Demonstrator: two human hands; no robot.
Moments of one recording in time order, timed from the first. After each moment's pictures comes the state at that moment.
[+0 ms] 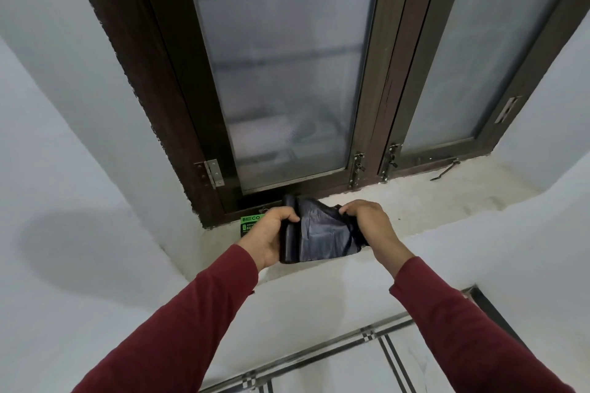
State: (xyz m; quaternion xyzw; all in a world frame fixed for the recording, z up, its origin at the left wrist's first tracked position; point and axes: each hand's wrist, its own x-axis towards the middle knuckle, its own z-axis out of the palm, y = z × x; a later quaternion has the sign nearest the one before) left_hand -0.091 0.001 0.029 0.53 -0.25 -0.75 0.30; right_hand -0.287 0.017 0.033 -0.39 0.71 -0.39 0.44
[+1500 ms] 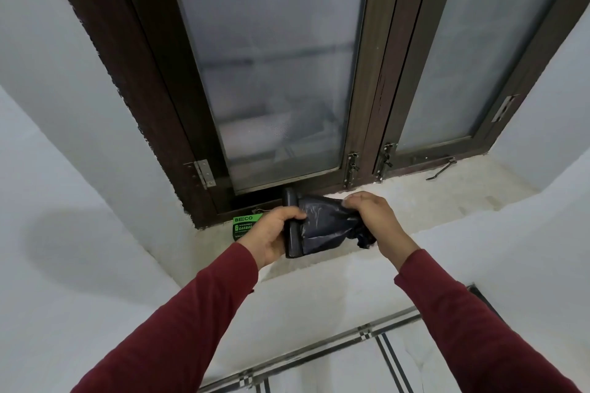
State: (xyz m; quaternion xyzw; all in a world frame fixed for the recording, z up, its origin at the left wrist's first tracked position) left_hand -0.109 -0.003 0.030 0.53 -0.26 -0.74 0.32; right_hand -0.312 0.011 0.040 -0.37 0.70 -0.40 0.46
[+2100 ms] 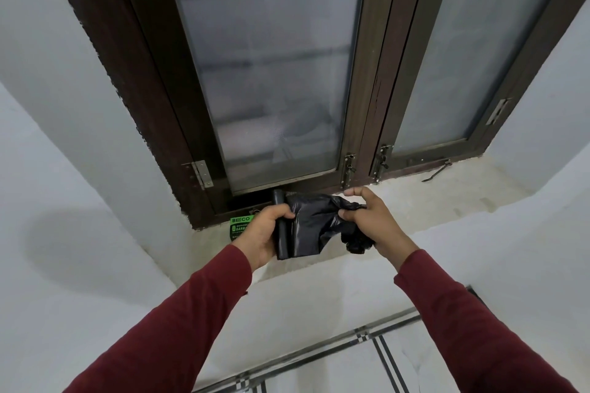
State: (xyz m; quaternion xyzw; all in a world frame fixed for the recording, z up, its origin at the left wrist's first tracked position) left_hand -0.105 -0.001 0.028 0.53 -0.26 -0.73 0.35; right_hand -0.322 0.011 0.031 -0.43 0.67 -0.39 0.46
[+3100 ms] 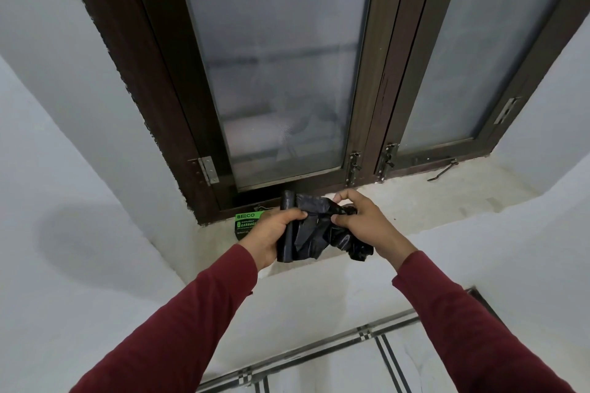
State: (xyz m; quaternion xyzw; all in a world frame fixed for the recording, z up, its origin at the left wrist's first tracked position) left_hand -0.105 0.005 0.024 0.55 -0.32 -0.69 0.35; right_hand -0.307 0.018 0.033 -0.54 0.63 -0.34 0.45
